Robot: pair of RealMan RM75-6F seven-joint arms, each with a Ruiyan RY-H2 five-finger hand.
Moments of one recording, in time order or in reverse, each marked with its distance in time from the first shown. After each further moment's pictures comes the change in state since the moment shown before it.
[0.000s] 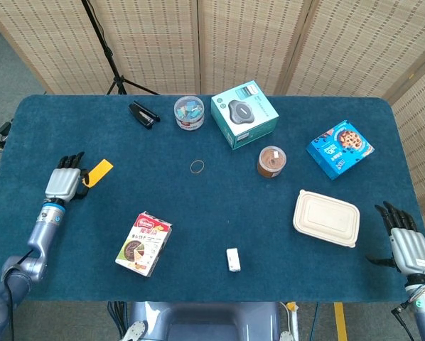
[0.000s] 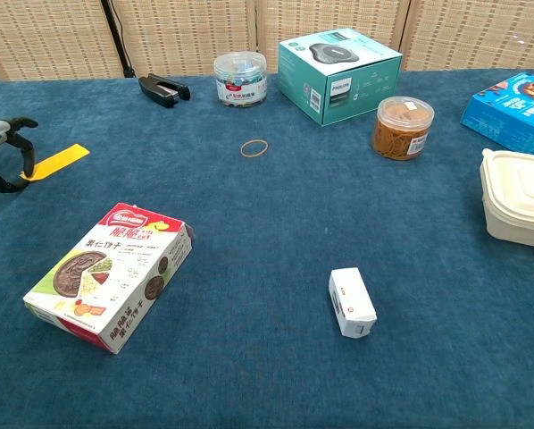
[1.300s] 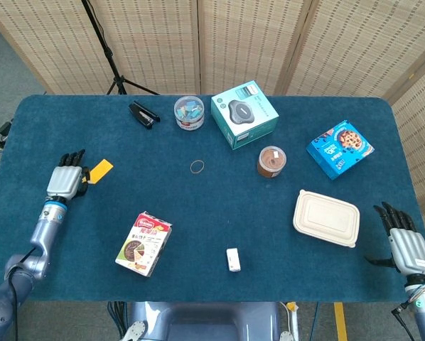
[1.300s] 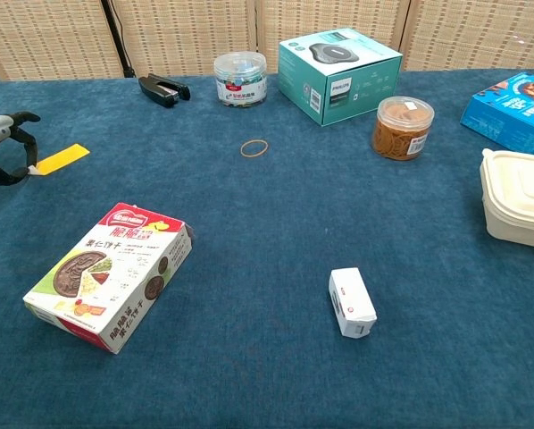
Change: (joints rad) left arm -0.014 -0.016 -0.013 0.024 -0.003 0.008 0.013; right arm 0.003 0.005 -0.005 0.000 -0.008 -0.004 0.013
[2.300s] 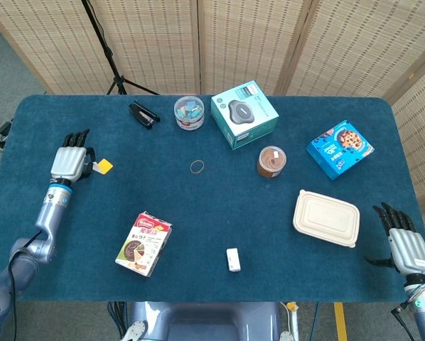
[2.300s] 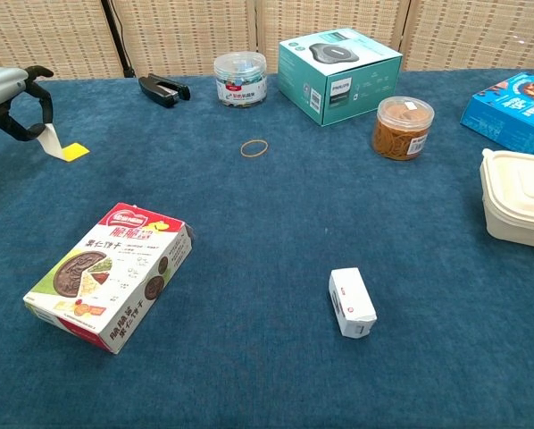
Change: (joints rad) left arm -0.097 0.051 -0.074 -0.071 -0.054 -0.013 0.083; right arm 0.004 -0.003 -0.002 0.004 0.005 -0.011 -0.003
